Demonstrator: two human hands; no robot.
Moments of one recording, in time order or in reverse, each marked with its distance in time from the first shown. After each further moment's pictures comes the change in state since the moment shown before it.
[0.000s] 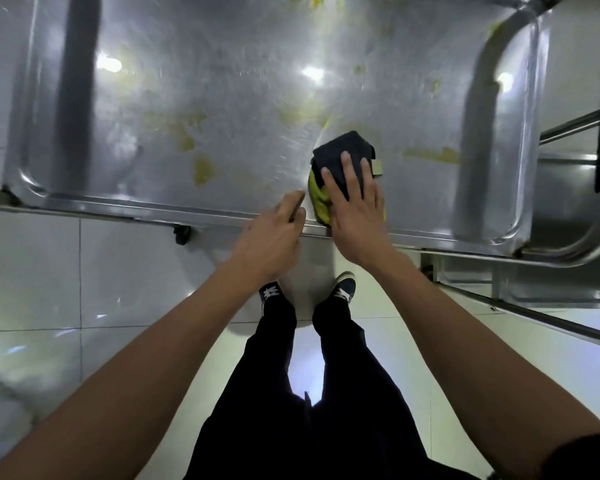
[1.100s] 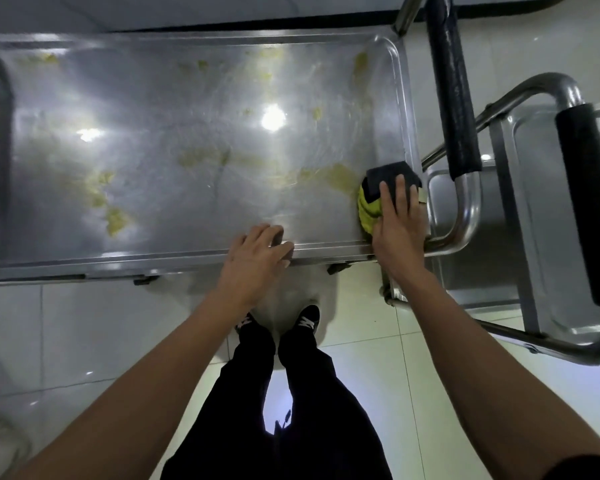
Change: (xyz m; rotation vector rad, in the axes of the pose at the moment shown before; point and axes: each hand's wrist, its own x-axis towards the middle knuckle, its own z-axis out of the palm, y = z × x) left_hand 0.067 0.152 0.019 0.050 0.104 0.040; right_hand -0.071 0.244 -0.055 0.015 0.115 0.383
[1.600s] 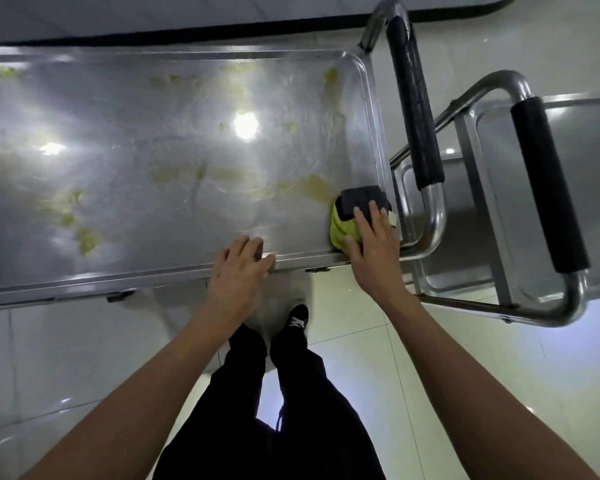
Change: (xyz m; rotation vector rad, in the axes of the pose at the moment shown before) left_hand -0.023 -0.009 0.007 0.079 -0.081 0.002; right_hand -0.060 -0.023 -0.002 0.200 -0.001 0.048
